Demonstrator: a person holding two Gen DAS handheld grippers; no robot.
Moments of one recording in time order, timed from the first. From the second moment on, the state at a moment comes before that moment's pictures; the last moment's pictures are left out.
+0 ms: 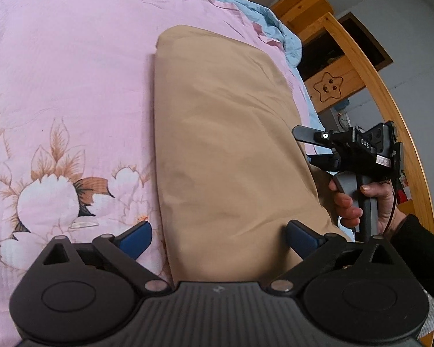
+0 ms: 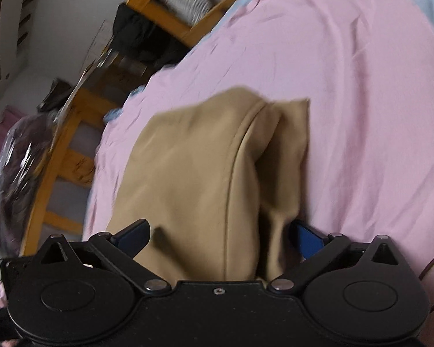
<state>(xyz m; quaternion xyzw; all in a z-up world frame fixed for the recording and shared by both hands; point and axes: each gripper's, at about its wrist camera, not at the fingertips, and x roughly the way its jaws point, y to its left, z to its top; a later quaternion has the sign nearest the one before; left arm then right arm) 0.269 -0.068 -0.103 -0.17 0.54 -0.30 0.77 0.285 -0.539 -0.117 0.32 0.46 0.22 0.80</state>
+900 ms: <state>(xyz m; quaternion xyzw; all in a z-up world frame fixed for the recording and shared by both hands) 0.274 -0.082 -0.107 -0.16 0.56 -0.33 0.74 0.277 -0.527 -0.119 0.27 0.45 0.24 0.82</state>
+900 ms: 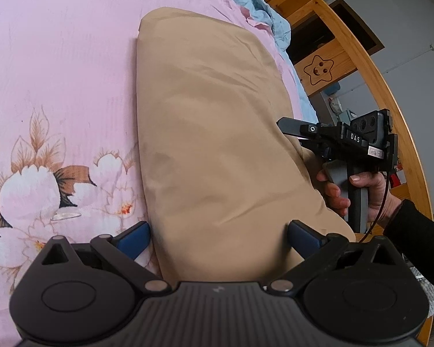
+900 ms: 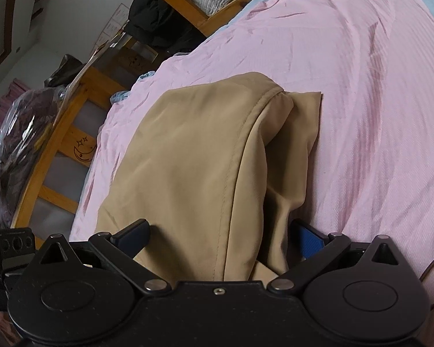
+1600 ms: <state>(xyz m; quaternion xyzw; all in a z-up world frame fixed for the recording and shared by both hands) 0.300 -0.101 -0.125 -0.17 0.60 -0.34 0.70 0.269 -0.489 -0.109 0.21 0.45 0.21 0.84</state>
